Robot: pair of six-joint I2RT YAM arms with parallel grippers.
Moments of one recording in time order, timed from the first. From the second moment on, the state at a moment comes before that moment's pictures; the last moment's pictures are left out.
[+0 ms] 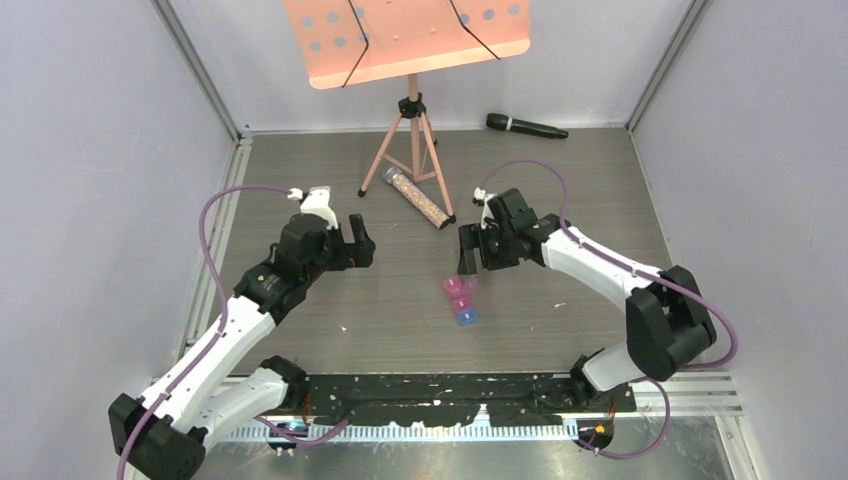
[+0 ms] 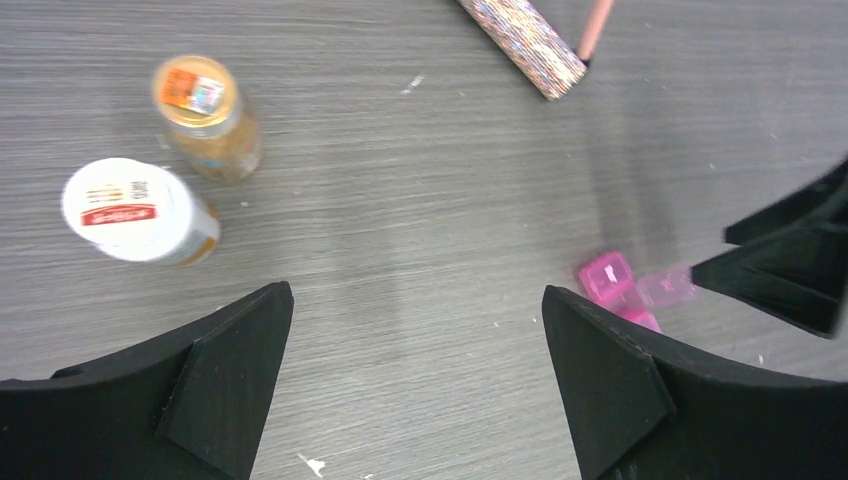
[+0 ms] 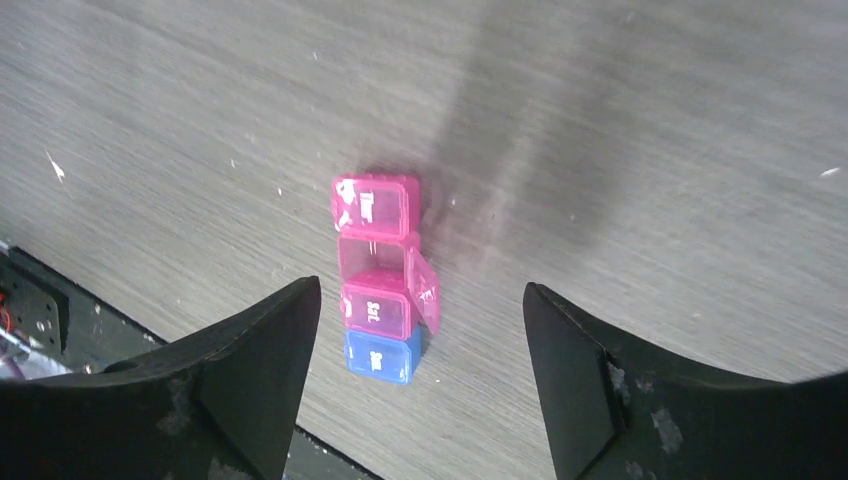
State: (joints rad) left arm -0.50 0.89 0.78 -0.42 -0.13 -0.43; right arm 0.54 1.48 0.96 -0.47 -0.23 0.33
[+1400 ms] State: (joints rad) left arm -0.43 0.49 0.93 -0.95 -0.84 -0.62; right arm 1.10 2.39 1.83 0.12 0.14 0.29
